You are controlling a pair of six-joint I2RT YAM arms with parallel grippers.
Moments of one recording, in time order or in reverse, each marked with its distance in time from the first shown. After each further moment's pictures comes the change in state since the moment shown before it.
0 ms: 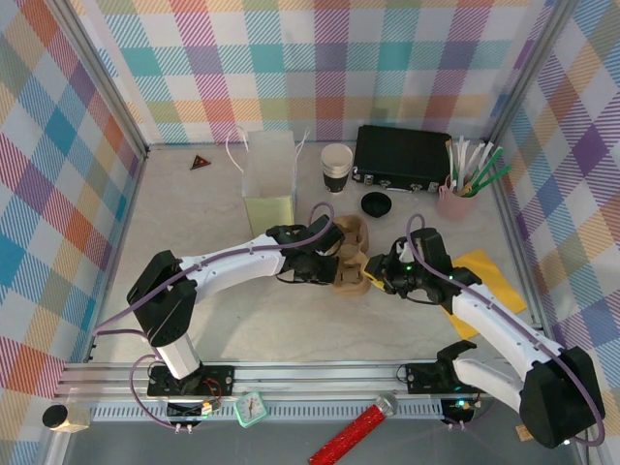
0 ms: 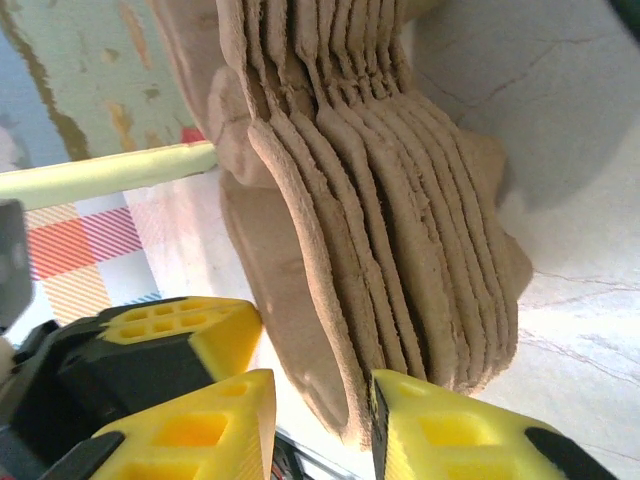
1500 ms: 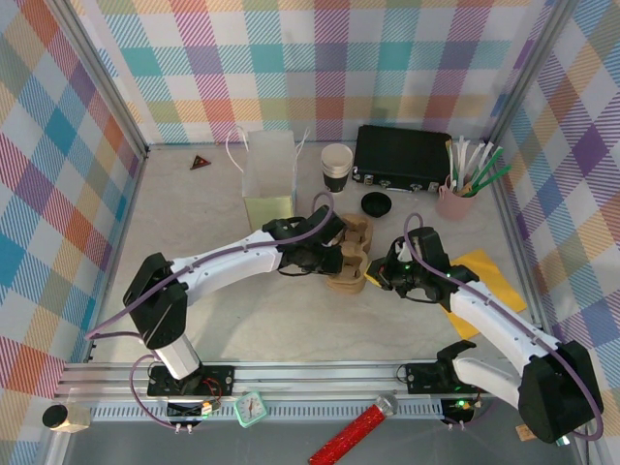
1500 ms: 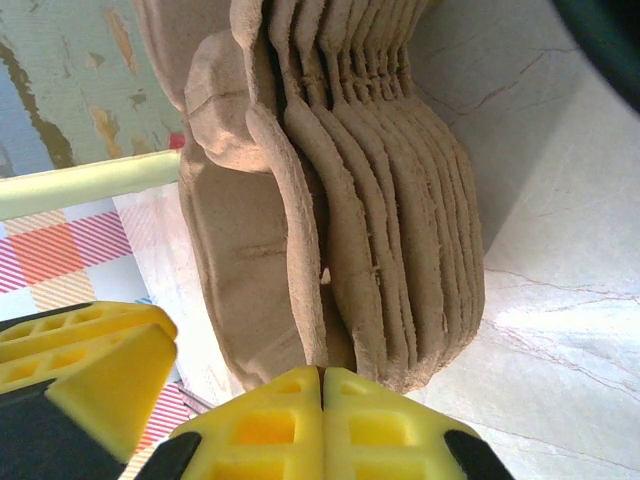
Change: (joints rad) left arm 0.002 -0.033 0.066 0.008 -0.030 0.006; right arm 0.000 0.023 0.009 0.005 0.016 -0.003
